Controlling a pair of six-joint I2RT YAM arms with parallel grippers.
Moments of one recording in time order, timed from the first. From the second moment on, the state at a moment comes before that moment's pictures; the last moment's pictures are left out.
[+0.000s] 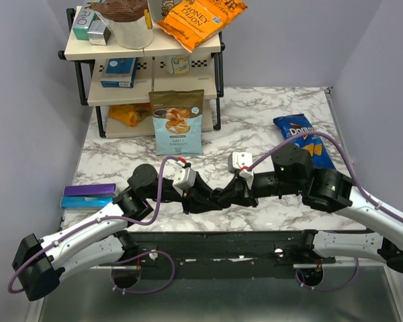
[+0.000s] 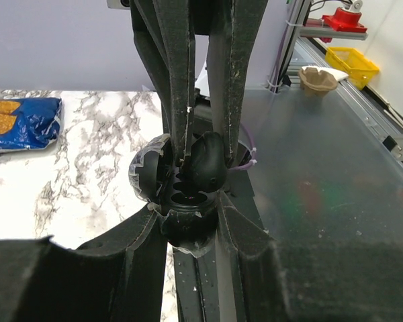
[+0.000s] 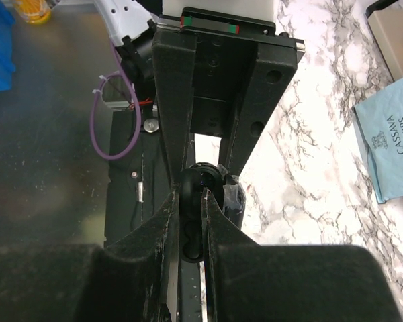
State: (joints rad) left arm -0.87 0.87 0.57 0.44 0.86 -0.21; right arm 1.10 1.00 1.23 -0.60 -0.40 -0.18
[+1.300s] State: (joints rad) left arm -0.88 0.86 0.56 0.41 0.78 -0.22; right arm 1.13 1.00 1.20 -0.60 -0.27 -0.12
